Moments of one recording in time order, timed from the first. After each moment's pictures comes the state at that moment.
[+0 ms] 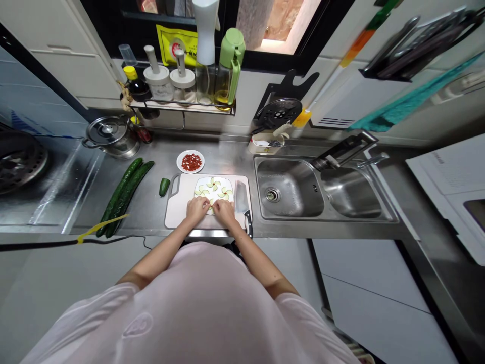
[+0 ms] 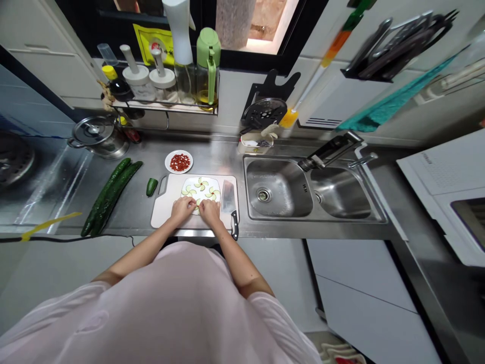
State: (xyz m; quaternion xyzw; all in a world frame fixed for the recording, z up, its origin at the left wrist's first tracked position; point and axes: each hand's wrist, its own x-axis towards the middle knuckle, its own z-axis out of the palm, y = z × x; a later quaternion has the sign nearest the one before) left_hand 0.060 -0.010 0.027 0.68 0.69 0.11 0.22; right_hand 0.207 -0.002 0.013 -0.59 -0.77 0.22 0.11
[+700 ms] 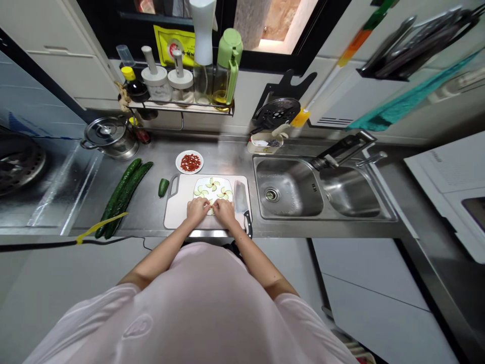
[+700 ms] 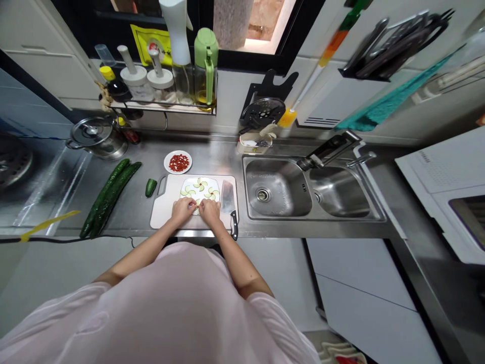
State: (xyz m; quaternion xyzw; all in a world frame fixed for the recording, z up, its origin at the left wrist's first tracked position) left_hand 0.065 -0.011 0.026 0.68 0.69 0.10 0.21; right_hand 0.209 -0.001 0.016 -0.60 -0.77 0.21 0.10
